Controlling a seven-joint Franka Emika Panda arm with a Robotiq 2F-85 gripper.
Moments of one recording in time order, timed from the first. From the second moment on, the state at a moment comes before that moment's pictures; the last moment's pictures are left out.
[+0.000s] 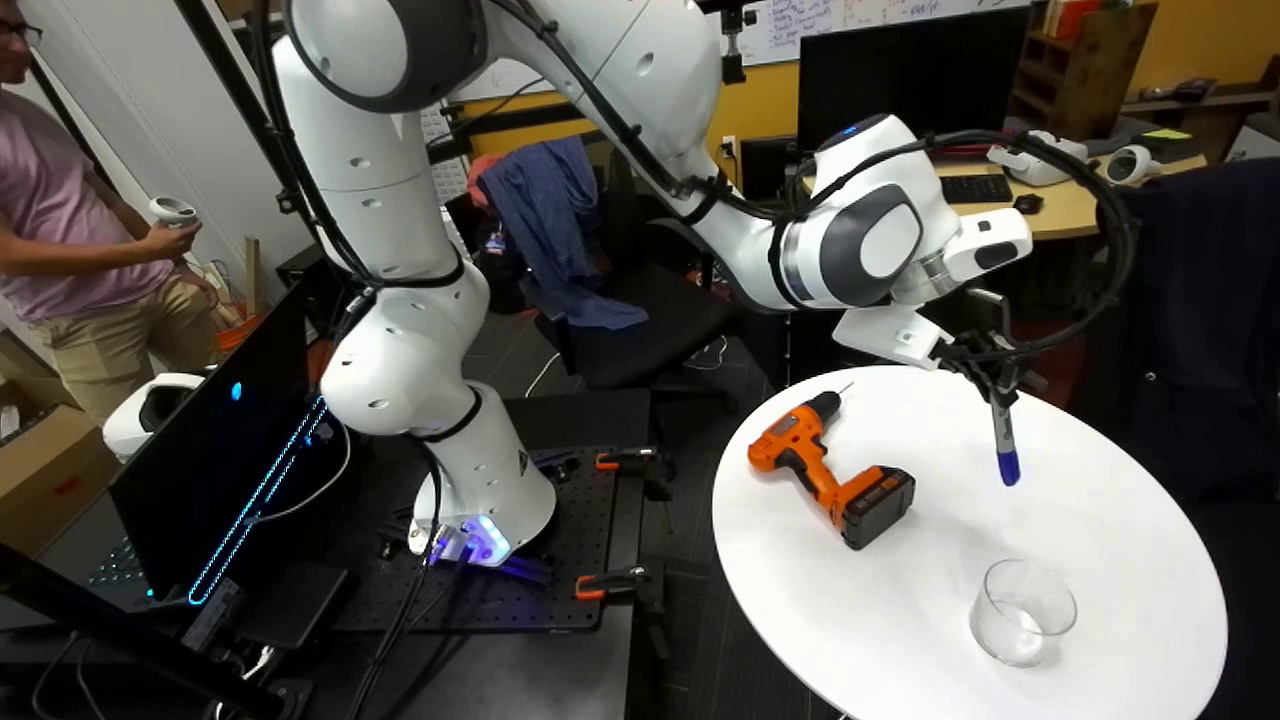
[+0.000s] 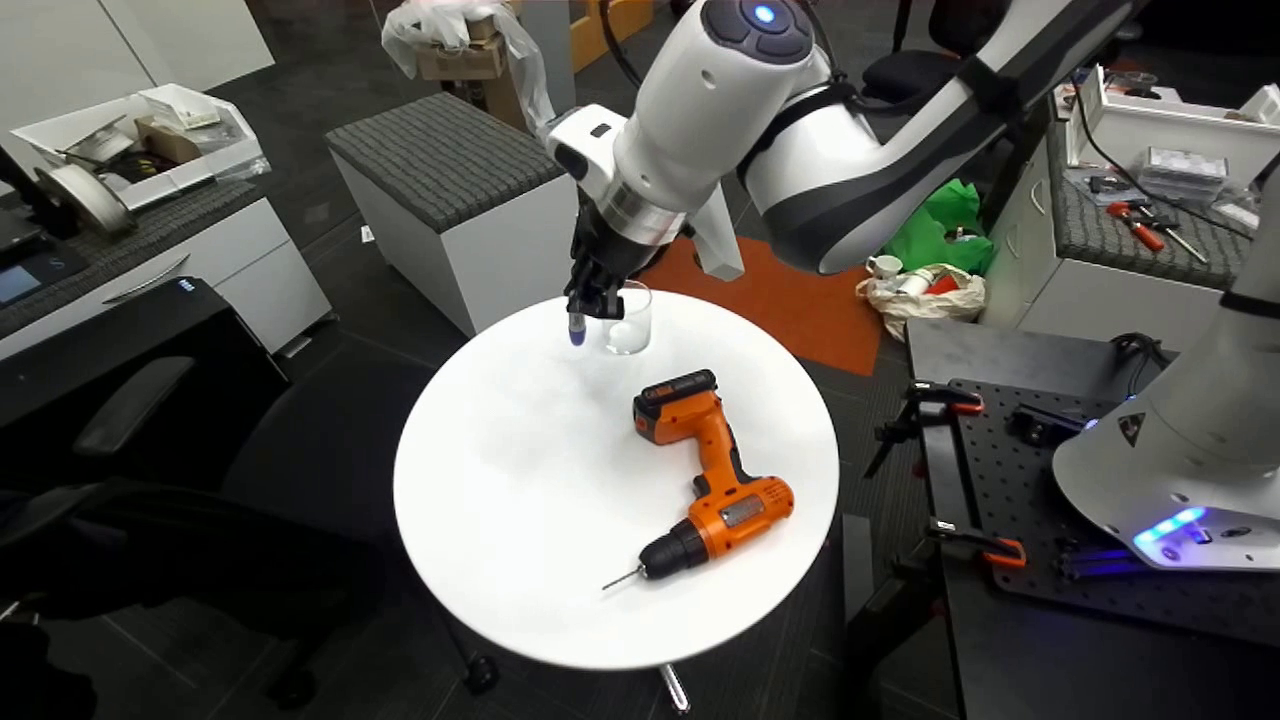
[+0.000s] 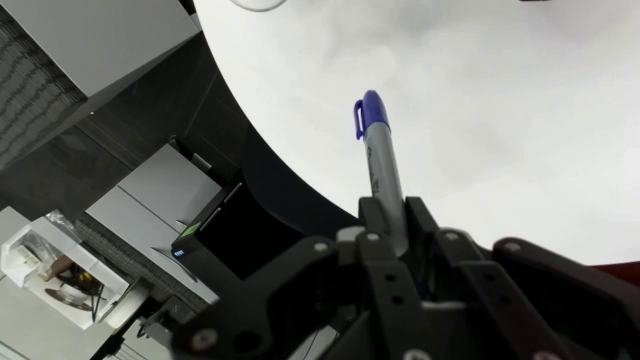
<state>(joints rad) -0.08 0.20 0.03 -2.25 -0.79 2.92 0.19</state>
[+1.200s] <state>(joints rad) 0.09 0.47 -0.03 -2.03 -0.82 2.68 0.20</state>
